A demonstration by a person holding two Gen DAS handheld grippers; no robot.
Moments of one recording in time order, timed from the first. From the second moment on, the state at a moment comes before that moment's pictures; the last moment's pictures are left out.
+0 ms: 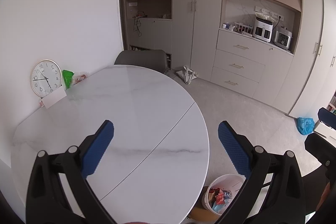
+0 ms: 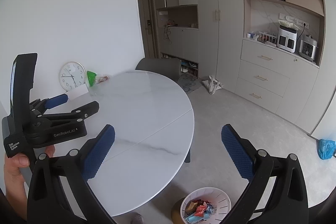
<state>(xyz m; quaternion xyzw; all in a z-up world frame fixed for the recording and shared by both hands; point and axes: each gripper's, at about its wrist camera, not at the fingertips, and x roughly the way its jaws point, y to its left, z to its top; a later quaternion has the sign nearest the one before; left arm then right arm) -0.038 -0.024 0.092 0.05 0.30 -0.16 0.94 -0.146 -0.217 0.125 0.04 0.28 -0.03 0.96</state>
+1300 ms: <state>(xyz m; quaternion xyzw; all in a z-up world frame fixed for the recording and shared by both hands) -0.028 -0.024 0.093 0.05 0.31 -0.17 0.93 -0.143 -0.219 0.118 0.04 0.29 -0.03 0.96</state>
